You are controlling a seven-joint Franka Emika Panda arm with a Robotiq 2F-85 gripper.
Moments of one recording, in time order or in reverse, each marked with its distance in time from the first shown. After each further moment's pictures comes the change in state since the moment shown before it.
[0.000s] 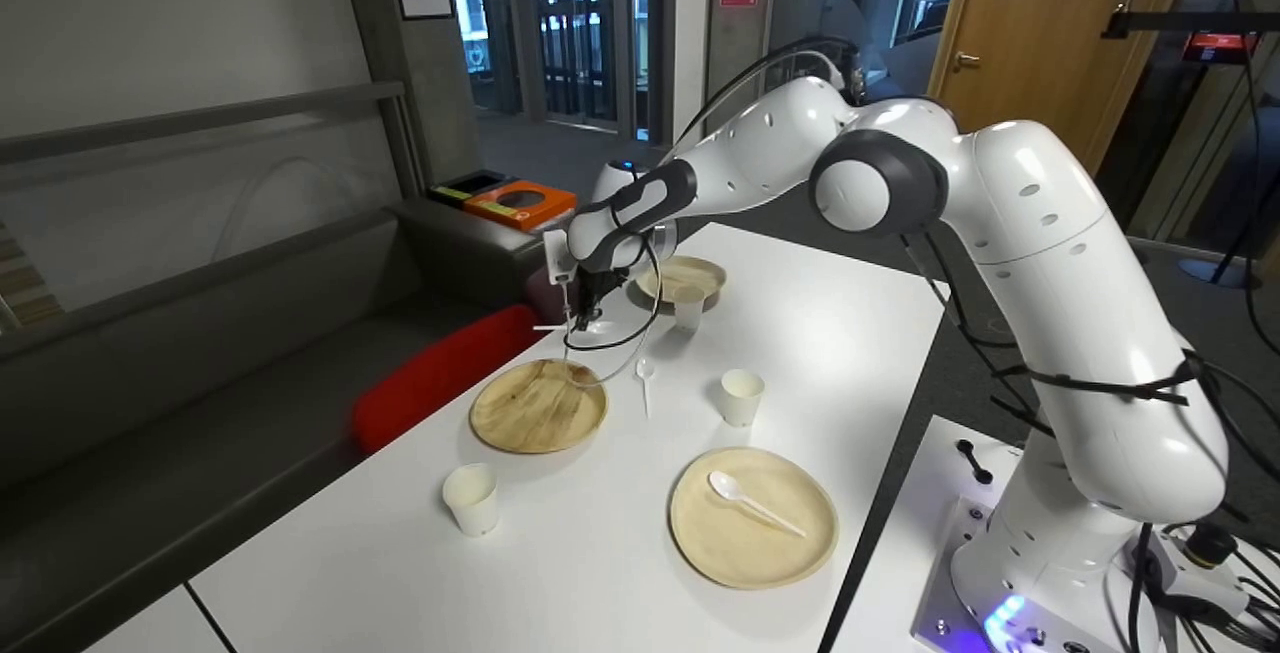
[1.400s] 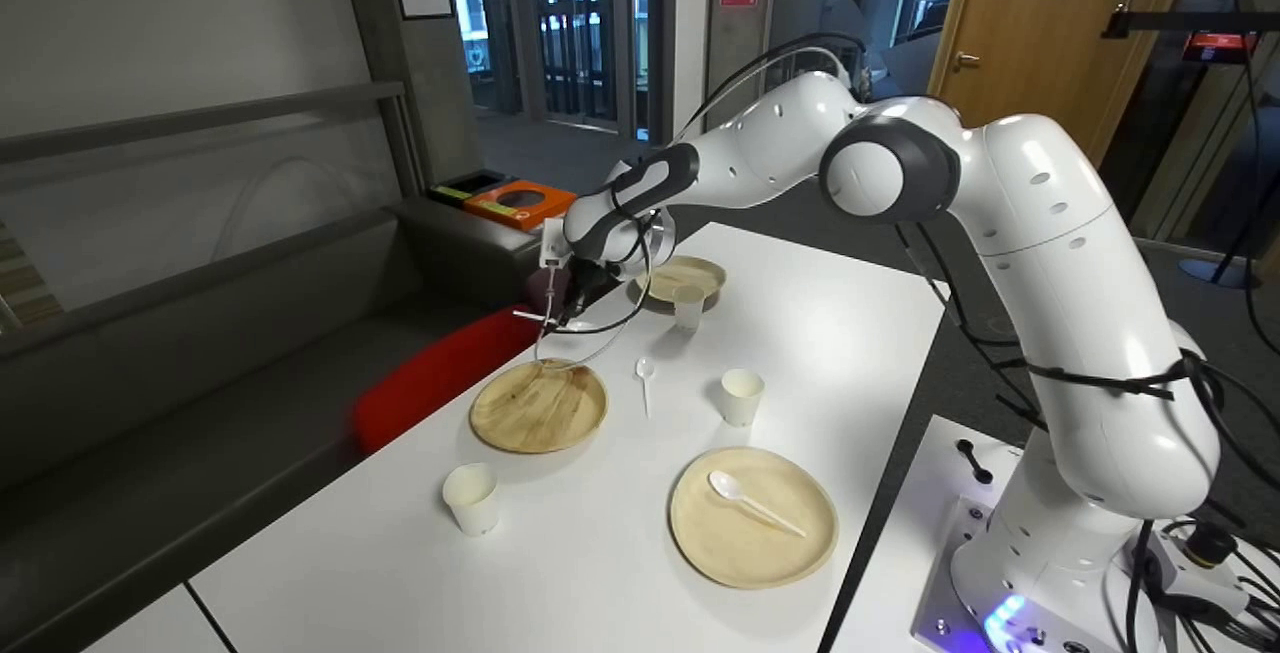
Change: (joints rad) arm -0.089 -0.014 0.136 -0.021 0.163 0.097 -0.017
